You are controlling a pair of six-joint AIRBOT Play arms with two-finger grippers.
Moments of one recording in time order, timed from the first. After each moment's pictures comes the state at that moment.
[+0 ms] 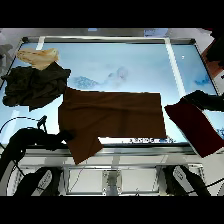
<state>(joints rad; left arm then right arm) 0.20 -0.83 0.31 -2.10 1.07 1.61 -0.56 -0.91 0.98 -0.89 1.24 1.20</state>
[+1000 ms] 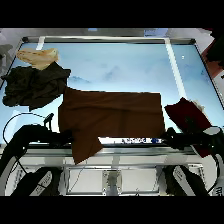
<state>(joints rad) 0.11 -0.87 0.36 -2.15 1.12 1.66 -0.56 -0.86 0.37 -0.95 1.34 1.38</state>
